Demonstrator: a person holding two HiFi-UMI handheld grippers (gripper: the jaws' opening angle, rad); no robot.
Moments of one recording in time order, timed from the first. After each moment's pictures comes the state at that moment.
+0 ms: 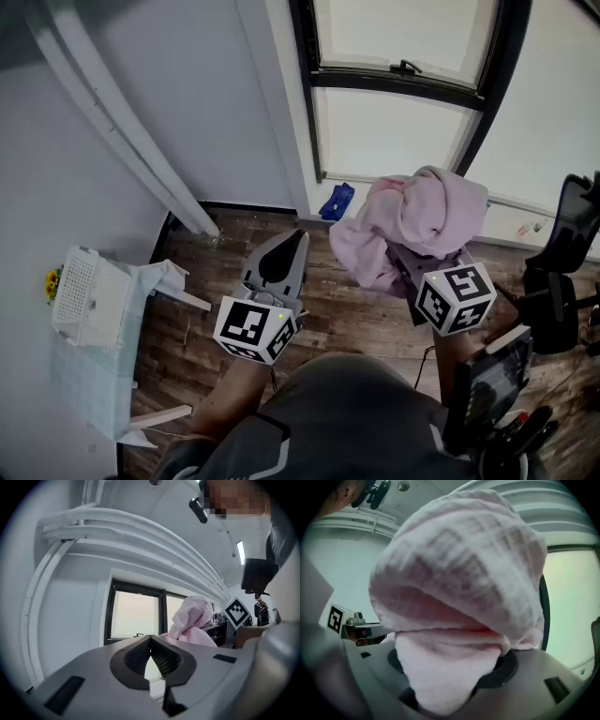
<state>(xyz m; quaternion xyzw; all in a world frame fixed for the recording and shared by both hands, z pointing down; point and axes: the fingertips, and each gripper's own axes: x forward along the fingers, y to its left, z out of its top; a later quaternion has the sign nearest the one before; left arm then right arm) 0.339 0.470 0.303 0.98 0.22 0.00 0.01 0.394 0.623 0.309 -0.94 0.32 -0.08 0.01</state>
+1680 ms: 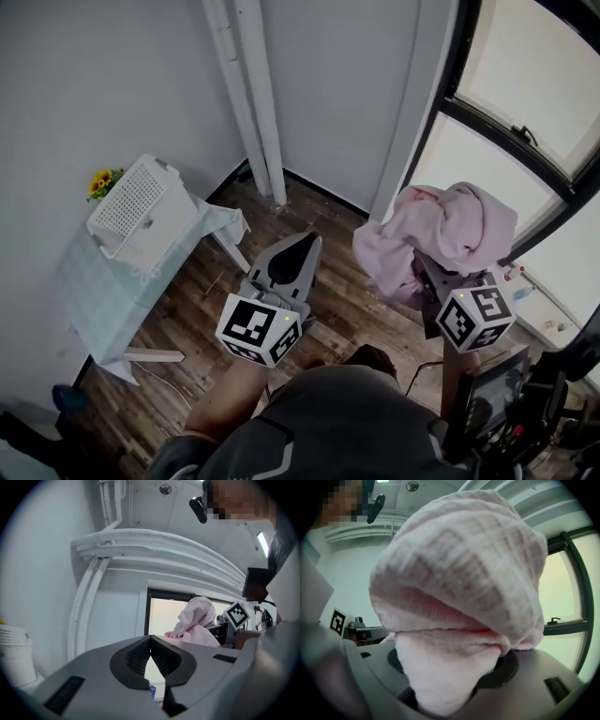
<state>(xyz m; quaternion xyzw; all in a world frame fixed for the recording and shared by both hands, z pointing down) 0.251 0.265 0.304 1.00 0.04 -0.01 0.04 0.365 0.410 0.299 -0.87 0.48 -0.07 0.01</state>
